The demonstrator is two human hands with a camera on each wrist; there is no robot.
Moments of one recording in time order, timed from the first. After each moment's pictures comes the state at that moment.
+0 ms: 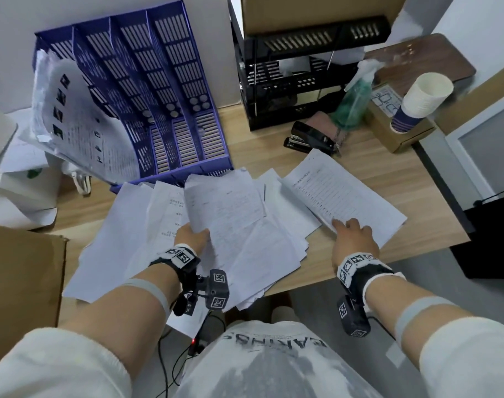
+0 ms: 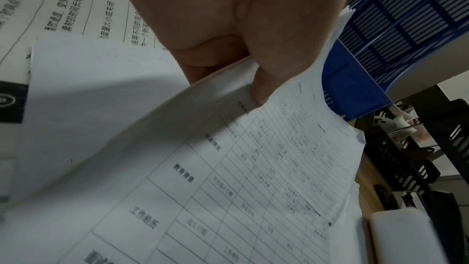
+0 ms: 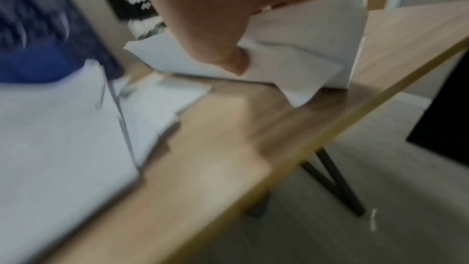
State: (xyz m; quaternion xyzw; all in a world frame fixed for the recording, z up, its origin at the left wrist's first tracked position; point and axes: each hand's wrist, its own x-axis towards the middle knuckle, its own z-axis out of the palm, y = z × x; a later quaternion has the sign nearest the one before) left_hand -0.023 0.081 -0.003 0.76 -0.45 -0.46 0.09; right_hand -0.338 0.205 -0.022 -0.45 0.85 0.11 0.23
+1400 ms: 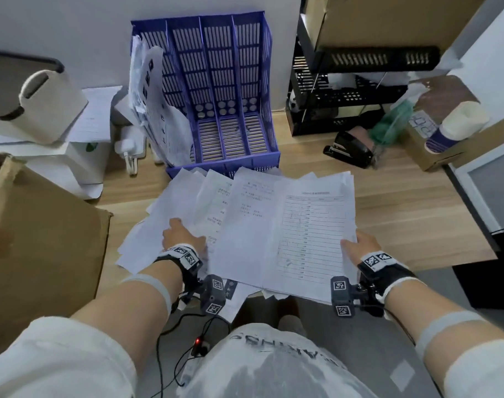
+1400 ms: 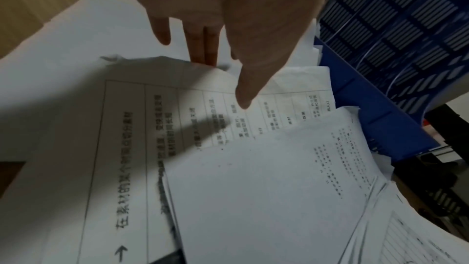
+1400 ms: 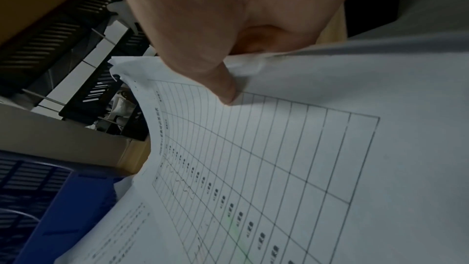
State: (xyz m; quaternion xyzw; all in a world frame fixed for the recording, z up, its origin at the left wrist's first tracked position) left_hand 0.109 0.089 -0.019 0.82 -0.47 -0.31 0.02; right_hand -0.249 0.199 0.021 -0.28 0.85 -0.16 0.41
